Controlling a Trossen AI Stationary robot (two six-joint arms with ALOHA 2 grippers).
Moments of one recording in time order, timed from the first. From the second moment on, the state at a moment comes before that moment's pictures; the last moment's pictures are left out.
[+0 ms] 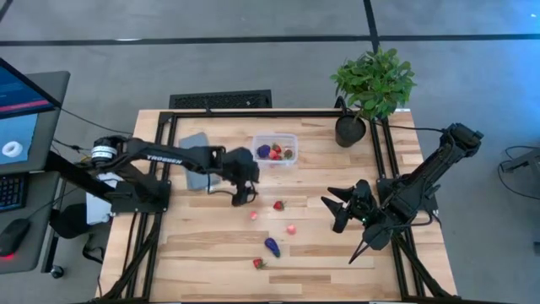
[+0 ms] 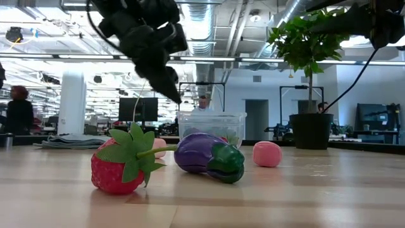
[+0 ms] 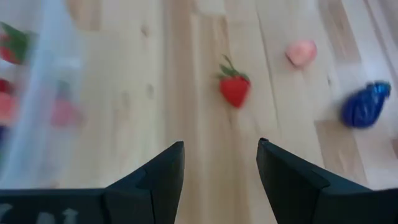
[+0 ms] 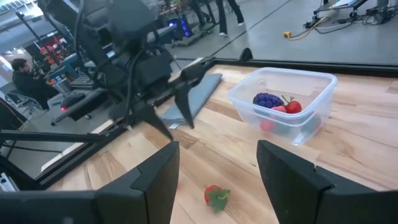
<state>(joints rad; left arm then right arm) 0.09 1.54 0.94 -0.27 0.20 0.06 0.79 1.18 0.69 -0.28 1.23 1.13</state>
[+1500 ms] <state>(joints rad) -0.18 1.65 0.78 -0.04 0.00 0.01 0.78 1.18 0.69 -0.26 1.16 1.15</state>
